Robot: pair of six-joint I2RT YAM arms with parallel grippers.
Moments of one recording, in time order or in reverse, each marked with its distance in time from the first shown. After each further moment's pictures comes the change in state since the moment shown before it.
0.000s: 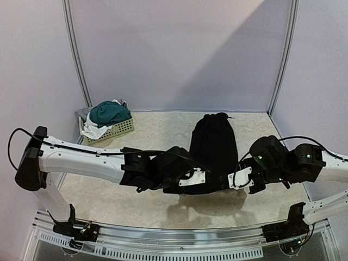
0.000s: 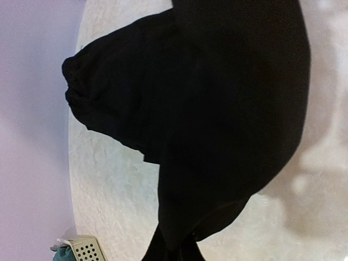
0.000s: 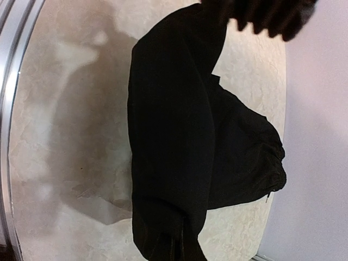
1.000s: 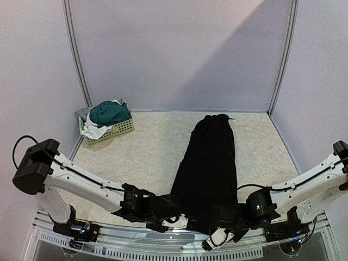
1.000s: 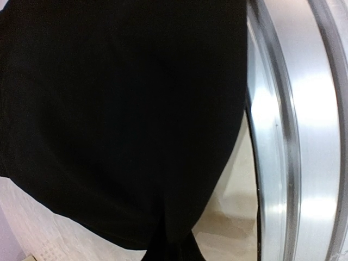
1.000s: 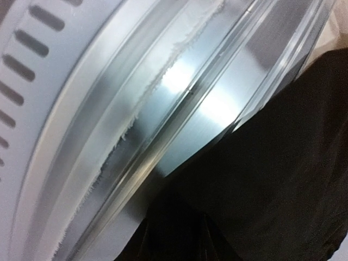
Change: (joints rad) left arm -0.156 0.009 -0.353 0.101 0.195 -0.085; right arm 0.440 0.457 -0.132 0.154 -0.080 0.105
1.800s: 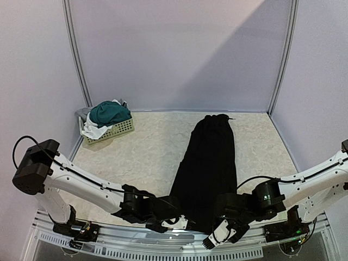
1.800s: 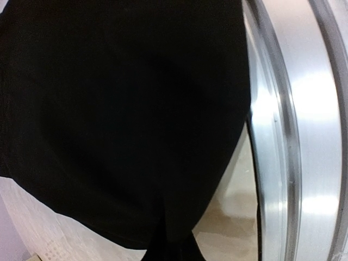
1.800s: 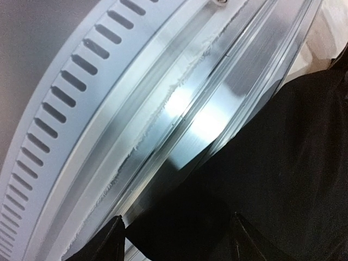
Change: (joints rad) left arm -0.016 0.000 -0.002 -0.004 -0.019 0.015; right arm -0.062 -0.093 0.003 0.003 -0.179 -0.054
